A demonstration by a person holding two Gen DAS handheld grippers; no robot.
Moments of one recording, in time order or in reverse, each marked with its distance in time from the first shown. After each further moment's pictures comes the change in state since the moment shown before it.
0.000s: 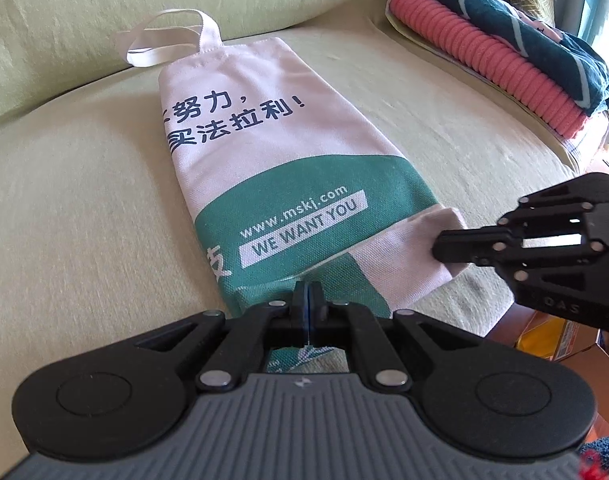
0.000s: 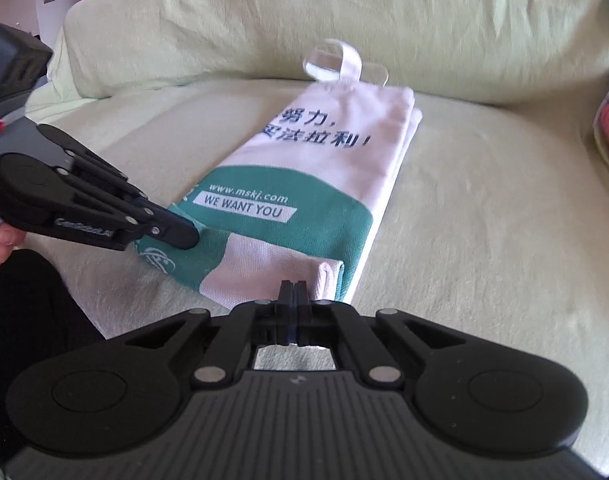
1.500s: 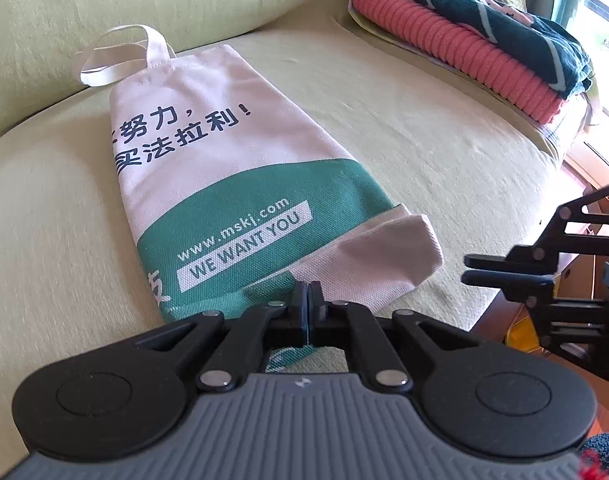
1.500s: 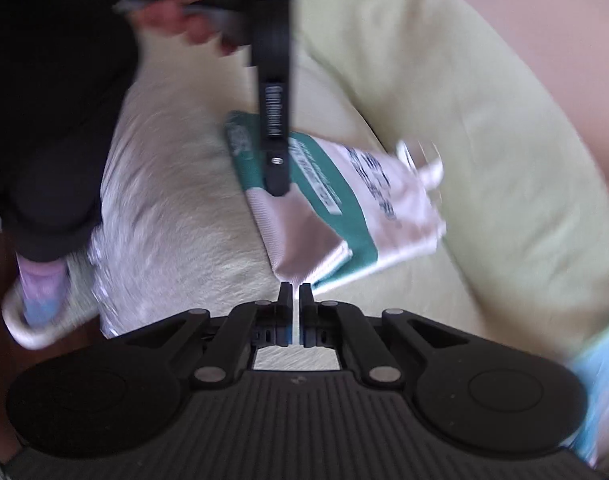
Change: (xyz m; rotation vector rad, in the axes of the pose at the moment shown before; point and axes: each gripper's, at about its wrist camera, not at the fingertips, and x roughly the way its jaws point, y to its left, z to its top) left arm 0.018 -0.022 0.010 0.057 0.000 -0.074; right arm -0.026 0.044 -0.061 -1.103 -0.094 -0.158
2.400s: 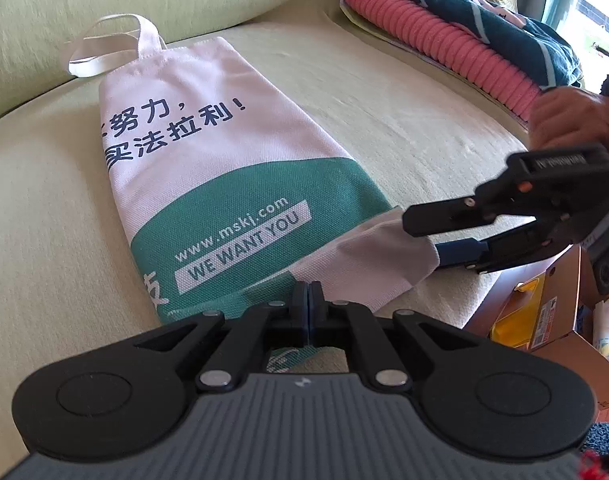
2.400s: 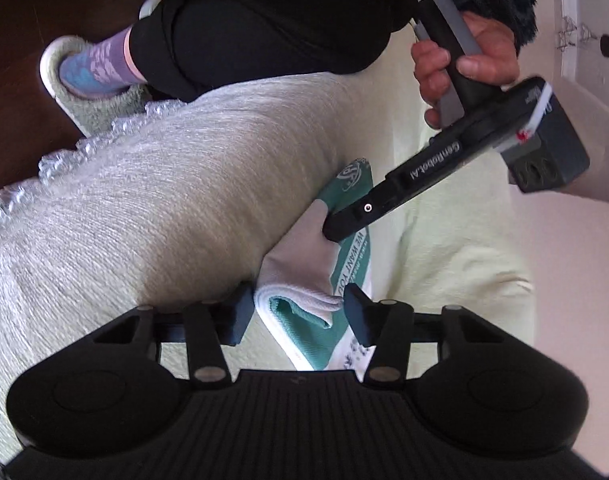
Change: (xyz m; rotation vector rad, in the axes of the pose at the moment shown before) left arm 0.003 0.016 0.004 -0.023 0.019 -0.074; right arm 0.030 -0.007 -0.067 -0.860 -0.391 0.013
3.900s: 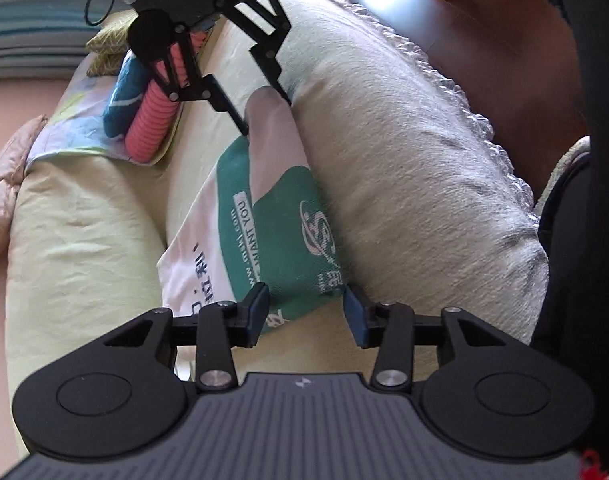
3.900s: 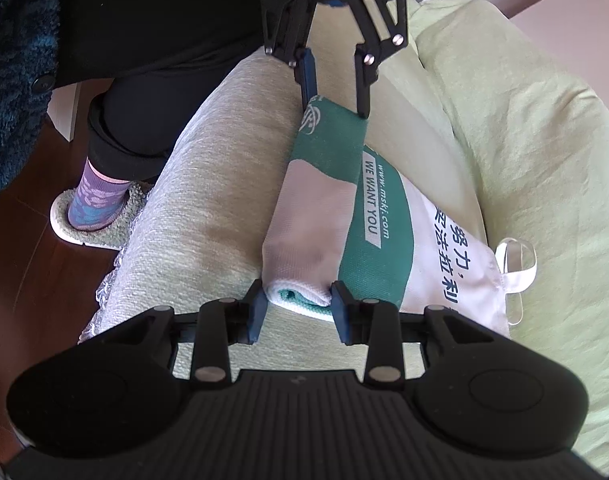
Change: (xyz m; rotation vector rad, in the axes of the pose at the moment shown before) left arm -0.020 -0.012 -0.103 1.538 -0.118 0.299; right arm 0.015 -0.062 -0.029 0.603 0.036 0.278
